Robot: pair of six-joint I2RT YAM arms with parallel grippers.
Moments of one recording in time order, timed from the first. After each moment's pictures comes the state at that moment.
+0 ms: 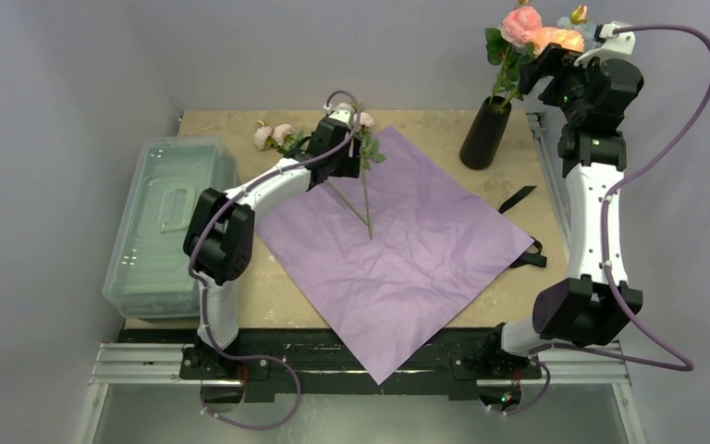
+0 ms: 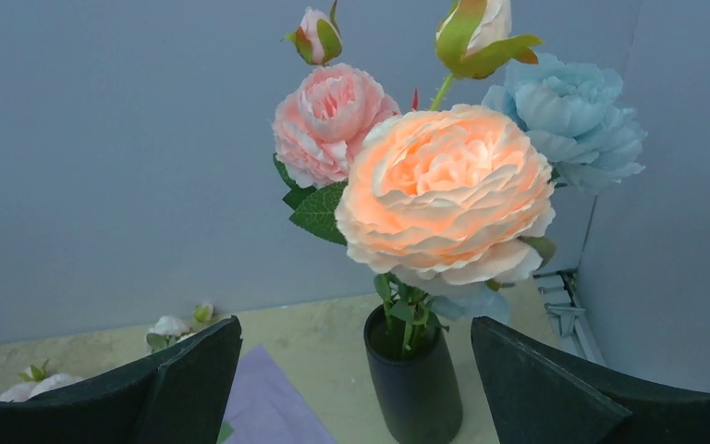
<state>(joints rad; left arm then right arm) -0.52 2.00 1.58 -0.25 -0.15 -0.26 -0.22 1.48 1.66 -0.19 -0.20 0.22</state>
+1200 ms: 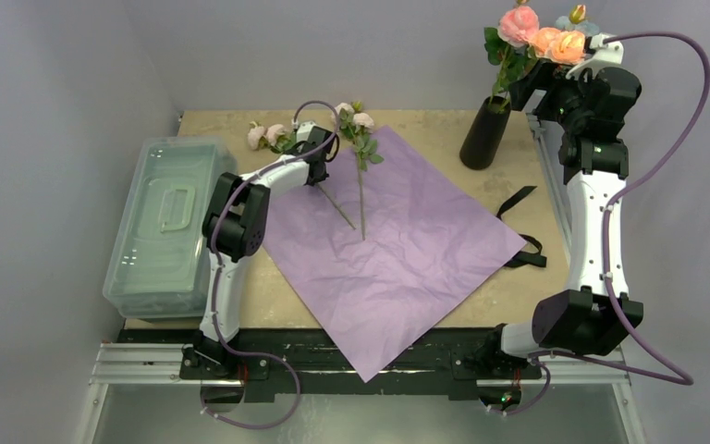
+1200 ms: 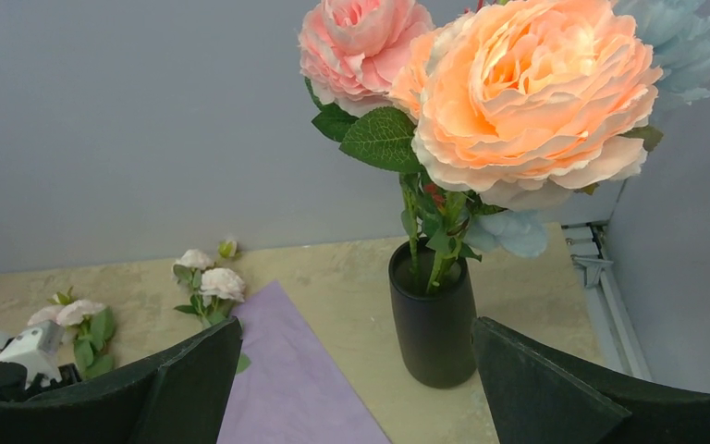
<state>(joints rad) -0.41 2.25 1.68 -0.35 -0.48 -0.55 -0.22 1.41 1.61 -0.32 -0.28 0.19</state>
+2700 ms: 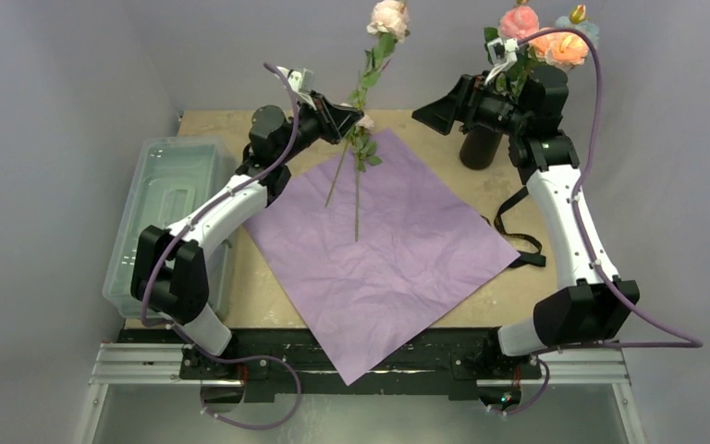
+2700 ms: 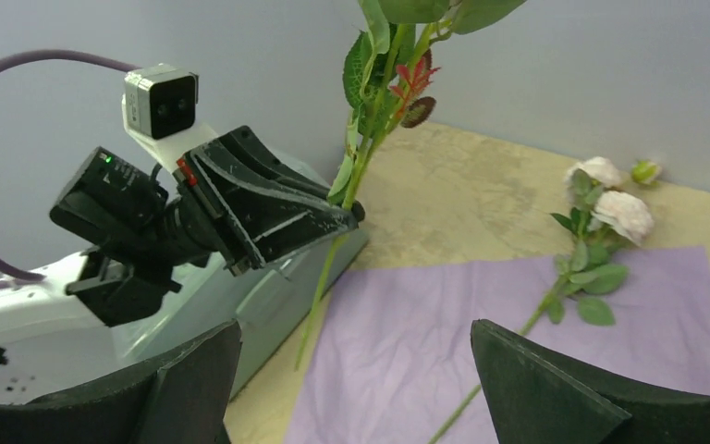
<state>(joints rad) -0.42 1.63 1.29 0.48 0.37 -0.50 0.08 1.45 1.58 -0.26 -0.81 0.41</state>
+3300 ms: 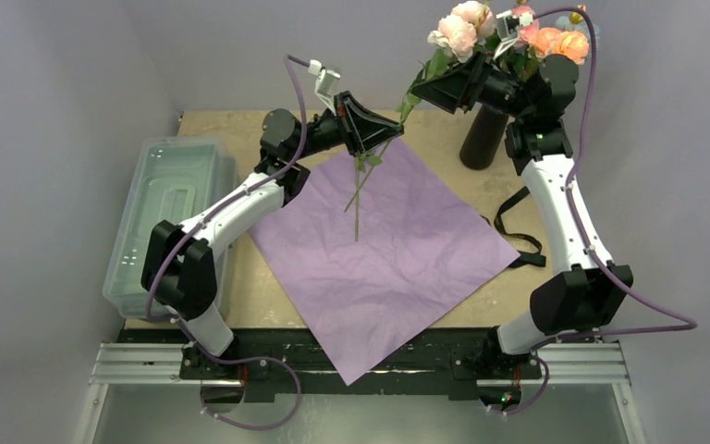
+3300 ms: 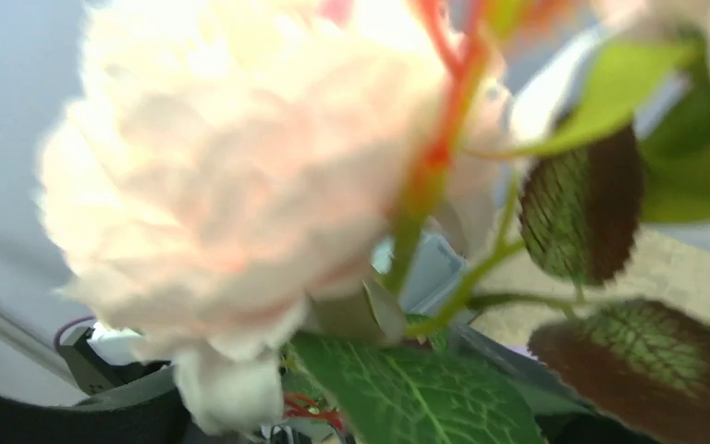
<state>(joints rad) -0.54 1.68 1.38 0.78 0.76 -0.76 0.10 1.53 1.63 0.20 -1.01 0.83</state>
